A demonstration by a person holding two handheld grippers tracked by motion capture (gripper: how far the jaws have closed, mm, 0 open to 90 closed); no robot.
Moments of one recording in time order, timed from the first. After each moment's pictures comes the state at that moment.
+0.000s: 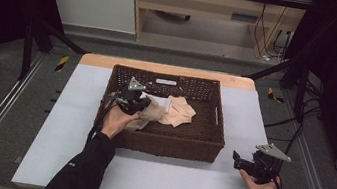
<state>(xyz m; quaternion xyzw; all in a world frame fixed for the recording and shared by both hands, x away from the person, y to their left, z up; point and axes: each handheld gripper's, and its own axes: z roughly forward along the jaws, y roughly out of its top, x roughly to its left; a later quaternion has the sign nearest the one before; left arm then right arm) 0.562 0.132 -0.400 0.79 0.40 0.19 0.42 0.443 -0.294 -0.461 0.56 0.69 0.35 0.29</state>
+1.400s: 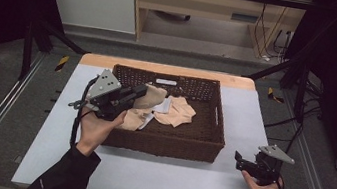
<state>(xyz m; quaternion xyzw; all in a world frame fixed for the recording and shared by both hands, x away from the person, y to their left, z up) 0.456 0.151 -0.293 0.71 0.30 0.25 0.58 0.438 -0.298 -0.457 0.56 0.69 0.36 0.30</state>
